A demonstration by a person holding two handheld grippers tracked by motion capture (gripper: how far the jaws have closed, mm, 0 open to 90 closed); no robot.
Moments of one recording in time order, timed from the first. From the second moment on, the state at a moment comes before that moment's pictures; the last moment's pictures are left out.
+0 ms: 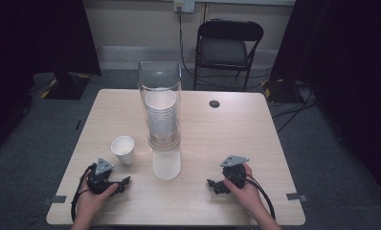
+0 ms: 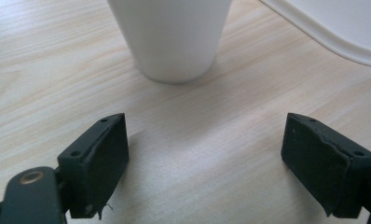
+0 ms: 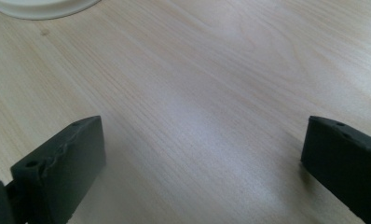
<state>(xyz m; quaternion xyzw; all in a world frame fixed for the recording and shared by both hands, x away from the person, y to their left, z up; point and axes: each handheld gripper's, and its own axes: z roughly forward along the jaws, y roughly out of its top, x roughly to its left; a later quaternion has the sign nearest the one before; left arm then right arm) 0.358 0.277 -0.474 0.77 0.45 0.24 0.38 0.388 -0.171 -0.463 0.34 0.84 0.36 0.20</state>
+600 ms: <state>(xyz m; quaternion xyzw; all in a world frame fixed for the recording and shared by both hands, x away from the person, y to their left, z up) 0.352 0.248 -0.464 0.79 0.42 0.22 0.39 0.387 -0.171 -0.463 0.35 0.84 0.36 0.20</state>
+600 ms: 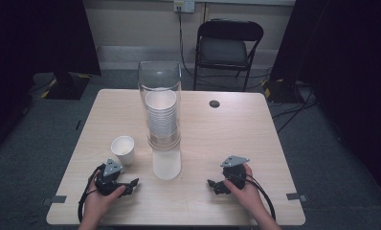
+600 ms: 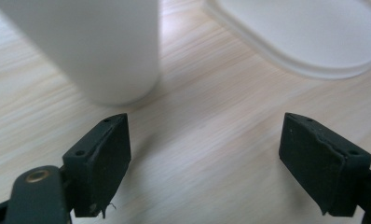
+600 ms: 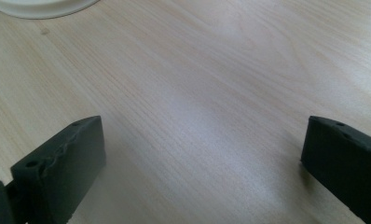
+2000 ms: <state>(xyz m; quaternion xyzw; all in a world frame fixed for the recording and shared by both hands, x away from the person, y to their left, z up) 0.363 0.180 -0.398 0.78 0.37 0.19 0.47 0.387 -0.171 -0.463 0.35 0.84 0.36 0.20</state>
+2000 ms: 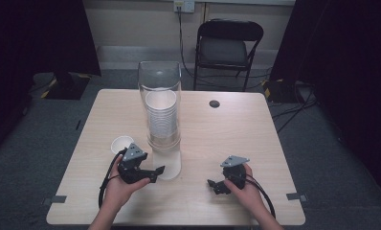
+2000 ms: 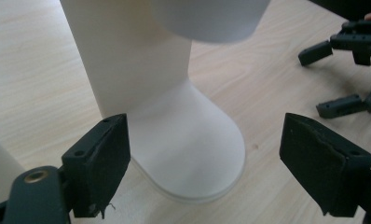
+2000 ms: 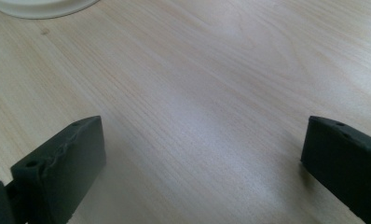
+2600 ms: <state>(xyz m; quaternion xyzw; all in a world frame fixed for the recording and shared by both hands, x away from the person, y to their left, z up) 0.383 0.172 -0.373 0.75 0.38 0.20 0.50 0.387 -0.171 -0.463 0.35 0.84 0.36 0.20</state>
